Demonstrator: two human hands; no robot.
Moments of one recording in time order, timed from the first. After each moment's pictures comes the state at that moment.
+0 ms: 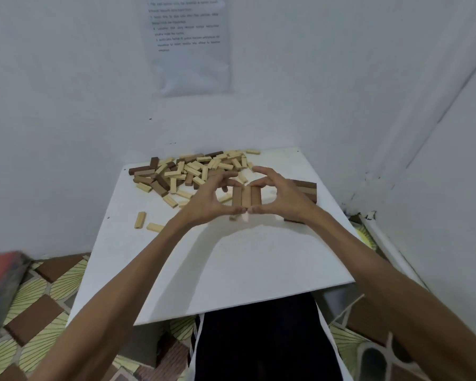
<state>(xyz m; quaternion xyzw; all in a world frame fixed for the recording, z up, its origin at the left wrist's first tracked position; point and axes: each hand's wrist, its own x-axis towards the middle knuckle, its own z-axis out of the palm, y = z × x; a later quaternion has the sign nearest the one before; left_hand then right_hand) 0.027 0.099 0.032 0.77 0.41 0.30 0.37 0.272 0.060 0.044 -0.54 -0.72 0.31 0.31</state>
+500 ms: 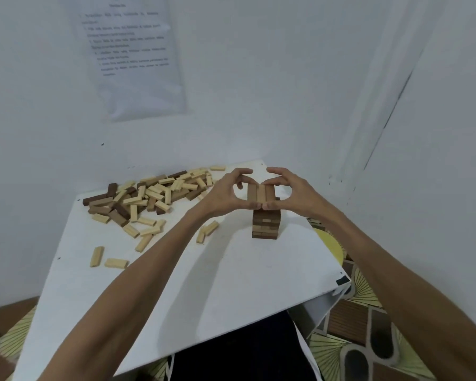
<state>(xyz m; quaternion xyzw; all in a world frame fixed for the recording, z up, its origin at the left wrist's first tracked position) 0.153 0.147 0.057 0.82 0.35 0.25 0.39 0.383 0.065 0.062 -0.61 -0.65 0.28 0.34</state>
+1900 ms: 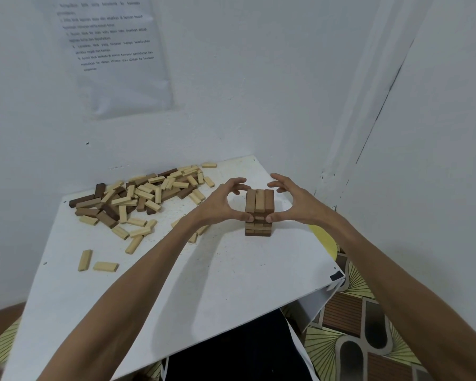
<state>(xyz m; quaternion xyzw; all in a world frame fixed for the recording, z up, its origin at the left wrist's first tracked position) 0.157 0.149 0.026 0.82 0.35 0.18 0.42 0.407 0.054 0.033 -0.62 -0.65 0.32 0.29</state>
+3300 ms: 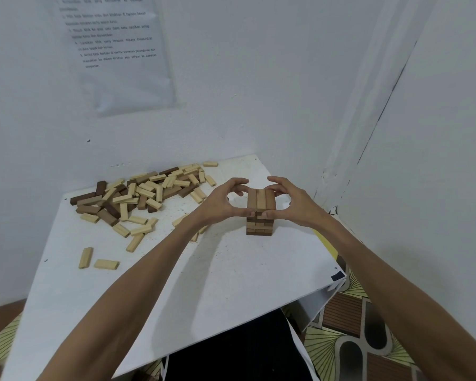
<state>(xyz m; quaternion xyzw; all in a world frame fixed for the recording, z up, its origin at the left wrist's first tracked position) 0.158 0.152 0.018 0.81 0.35 0.23 0.42 0.396 0.059 0.018 -0.62 -0.64 0.30 0.34</state>
